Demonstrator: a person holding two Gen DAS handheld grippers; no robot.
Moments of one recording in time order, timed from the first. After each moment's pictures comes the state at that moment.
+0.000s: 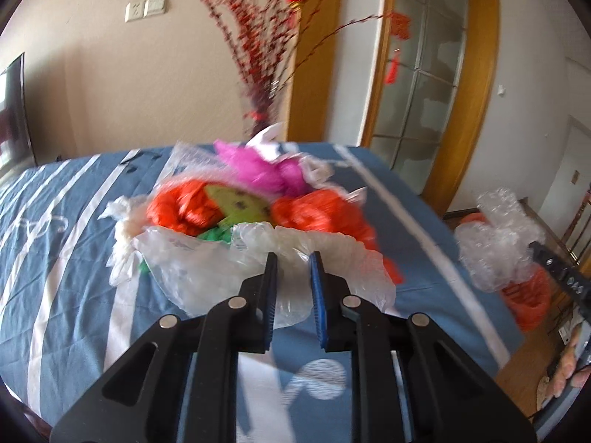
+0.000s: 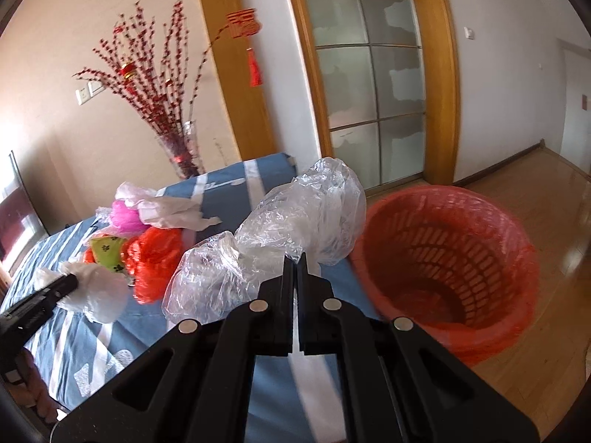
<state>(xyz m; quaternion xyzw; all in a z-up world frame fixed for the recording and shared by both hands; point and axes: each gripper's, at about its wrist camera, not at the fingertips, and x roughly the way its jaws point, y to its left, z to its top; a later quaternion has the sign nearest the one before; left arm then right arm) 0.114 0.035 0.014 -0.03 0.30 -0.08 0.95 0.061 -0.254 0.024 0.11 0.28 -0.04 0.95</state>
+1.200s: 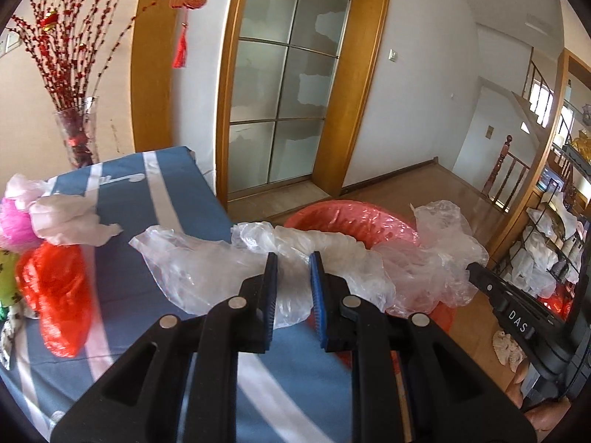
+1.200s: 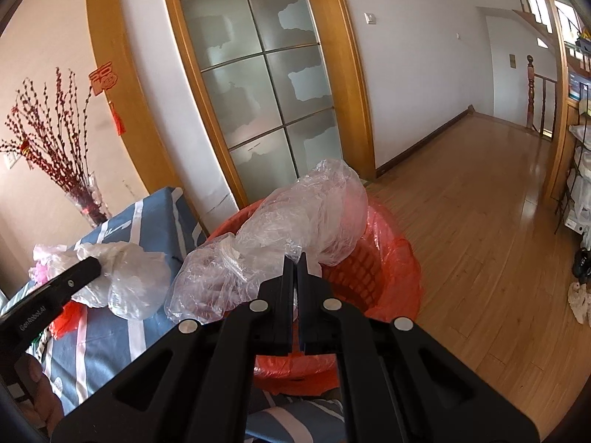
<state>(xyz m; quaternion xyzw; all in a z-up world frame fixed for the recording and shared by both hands) 0.147 -0.205 0.008 0.01 0.31 -0.28 0.91 0.026 -0.400 0.006 0.18 0.26 -0.18 0.93</state>
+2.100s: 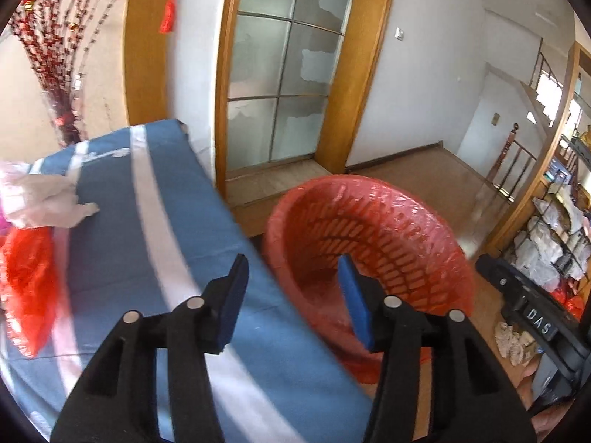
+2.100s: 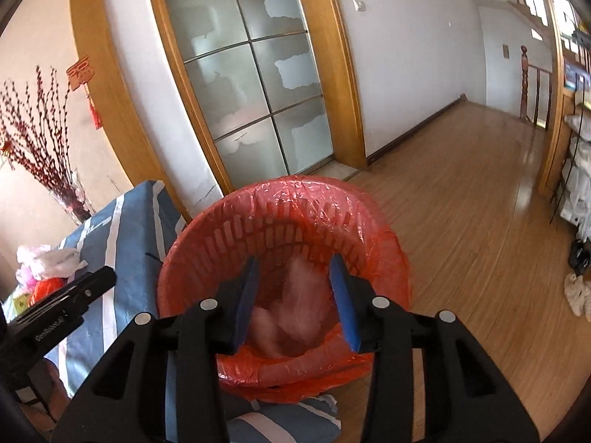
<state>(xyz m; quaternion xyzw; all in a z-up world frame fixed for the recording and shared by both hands) 0.166 -0.216 -0.027 0.02 0.35 -0.26 0.90 0.033 -0.418 -0.012 0.18 0.29 -0.19 0.92</state>
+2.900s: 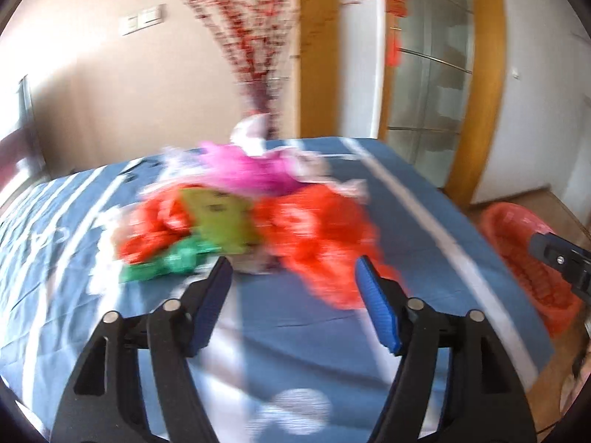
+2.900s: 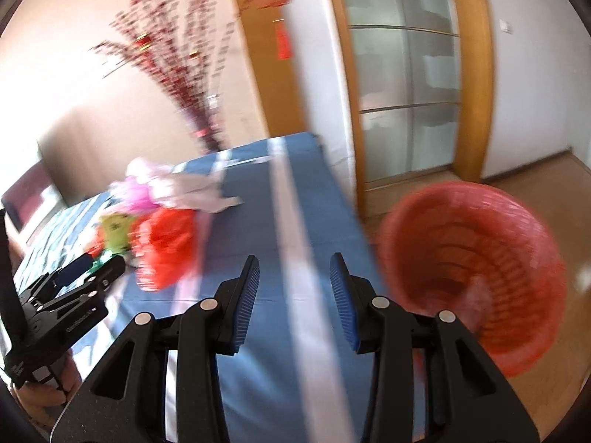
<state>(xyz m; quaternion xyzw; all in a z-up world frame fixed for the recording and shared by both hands) 0.145 0.013 -0.014 0.01 0.31 -0.01 0.95 0.097 -0.235 0.013 0.09 0.32 0.05 0.94</state>
